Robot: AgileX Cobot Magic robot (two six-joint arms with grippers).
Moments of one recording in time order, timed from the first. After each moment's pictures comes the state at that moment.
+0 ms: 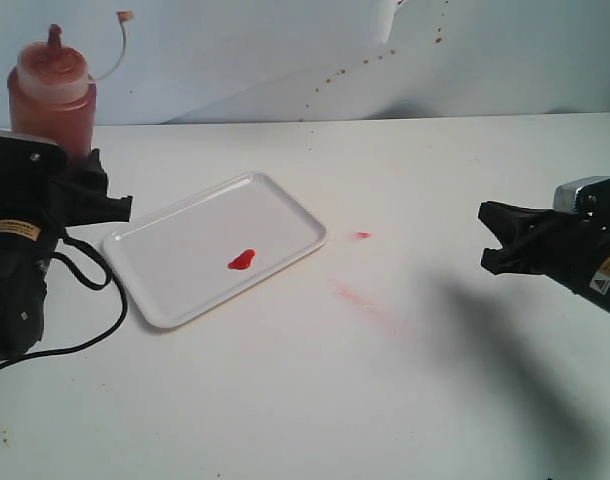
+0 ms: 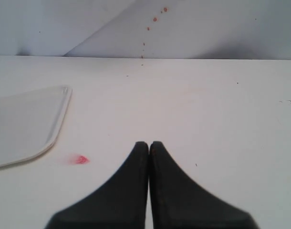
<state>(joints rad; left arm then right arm) -0.30 1.89 -0.60 -0.47 -1.17 0.45 -0.13 2.09 -0.64 -0.69 -1.20 0.30</state>
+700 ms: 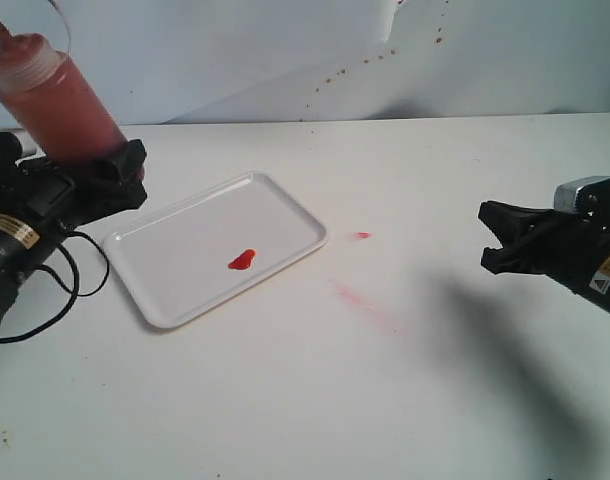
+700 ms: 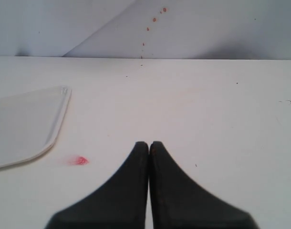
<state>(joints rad) -0.15 1.89 -0.60 0.13 -1.14 -0.27 -0.13 2.09 -0.64 -0.69 -1.20 0.30</state>
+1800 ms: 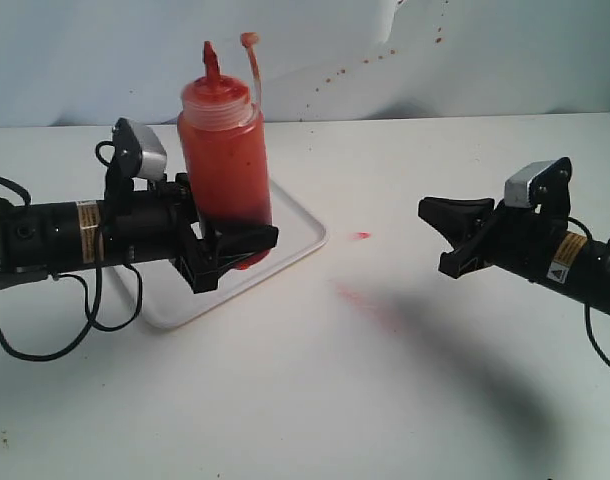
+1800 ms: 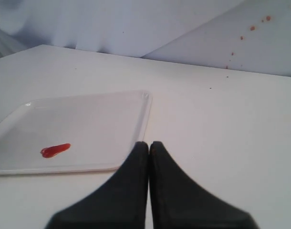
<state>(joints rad) -0.21 1.89 -0.81 1.15 -0.98 -0.69 -0.02 2.09 -0.73 -0.87 -1.21 0.39</state>
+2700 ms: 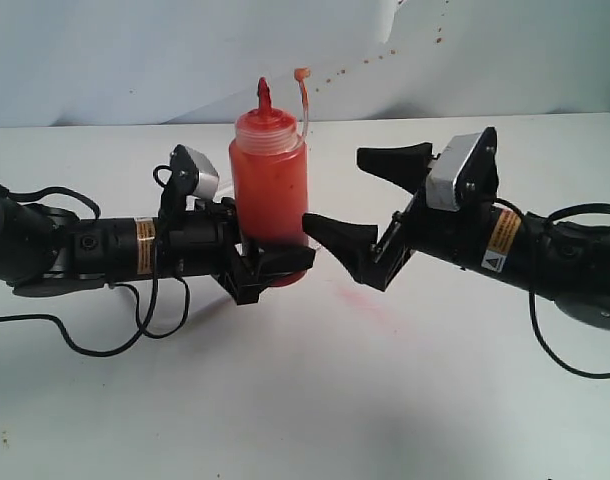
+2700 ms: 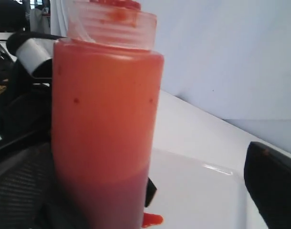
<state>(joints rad) -0.29 2.06 -0.91 1.13 -1.00 -0.72 0.25 1.92 -0.73 -0.84 -1.21 0.28</state>
